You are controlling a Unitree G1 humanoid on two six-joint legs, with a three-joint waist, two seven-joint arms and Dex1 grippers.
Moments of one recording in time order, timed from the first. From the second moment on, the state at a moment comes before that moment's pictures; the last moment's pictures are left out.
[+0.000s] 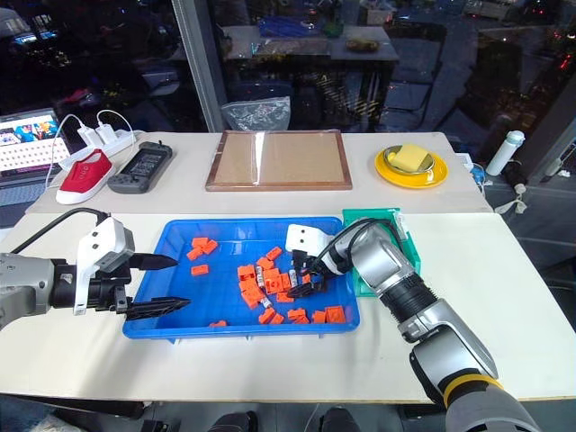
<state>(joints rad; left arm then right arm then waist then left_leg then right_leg) -0.14 1.12 0.26 -0.50 -0.70 0.83 -0.97 -0.88 -0.44 0.45 0.24 -0.01 0.59 1.24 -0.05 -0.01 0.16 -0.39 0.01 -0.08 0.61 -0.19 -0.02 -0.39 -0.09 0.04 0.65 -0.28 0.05</state>
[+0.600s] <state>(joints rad) -0.15 1.12 0.25 -0.50 -0.69 0.81 -0.97 -0.93 -0.55 0.47 0.23 -0.04 0.57 1.26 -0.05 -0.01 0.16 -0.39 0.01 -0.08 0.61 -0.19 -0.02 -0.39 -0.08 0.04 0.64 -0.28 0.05</state>
